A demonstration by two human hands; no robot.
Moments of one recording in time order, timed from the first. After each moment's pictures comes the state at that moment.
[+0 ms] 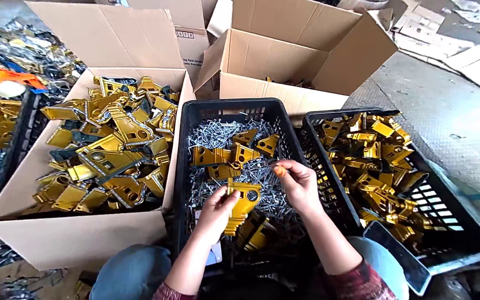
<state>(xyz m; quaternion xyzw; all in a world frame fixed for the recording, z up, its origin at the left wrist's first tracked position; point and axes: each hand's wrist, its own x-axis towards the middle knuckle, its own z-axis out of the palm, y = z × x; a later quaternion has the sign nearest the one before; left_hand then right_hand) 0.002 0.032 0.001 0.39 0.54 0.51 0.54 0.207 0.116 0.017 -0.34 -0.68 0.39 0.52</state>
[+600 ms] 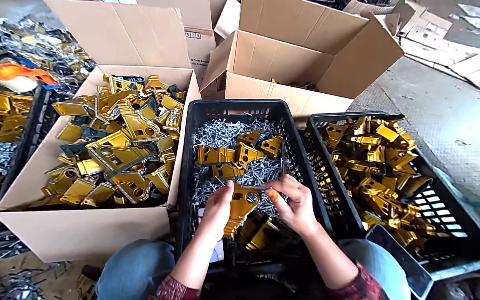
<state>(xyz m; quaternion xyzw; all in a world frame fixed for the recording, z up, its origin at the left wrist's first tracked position) 0.005 0.032 0.010 0.29 0.60 0.51 0.55 0.202 0.094 -0.006 -0.28 -0.81 0.20 0.48</state>
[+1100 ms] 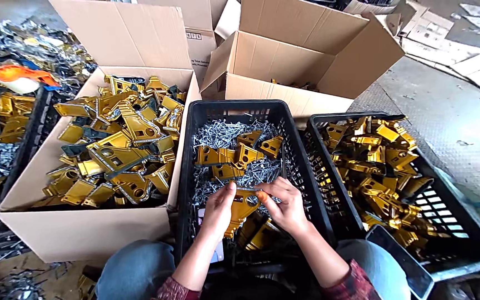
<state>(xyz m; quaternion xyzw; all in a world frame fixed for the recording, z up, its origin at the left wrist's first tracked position) 0.009 0.029 0.003 0.36 0.56 0.56 0.49 0.191 0.092 -0.017 -0.31 -0.82 0.17 0.46</state>
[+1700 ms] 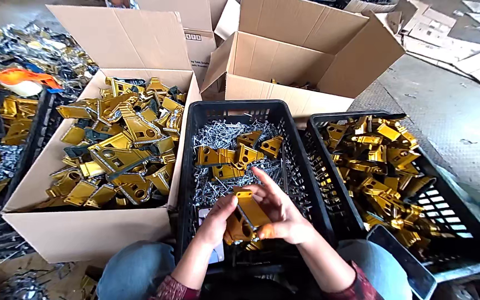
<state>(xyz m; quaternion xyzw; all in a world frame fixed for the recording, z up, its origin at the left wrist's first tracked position) -0.005 0.019 -0.009 0.41 0.26 0.58 0.65 0.179 0.075 0.012 -0.06 -0.61 0.69 0.38</state>
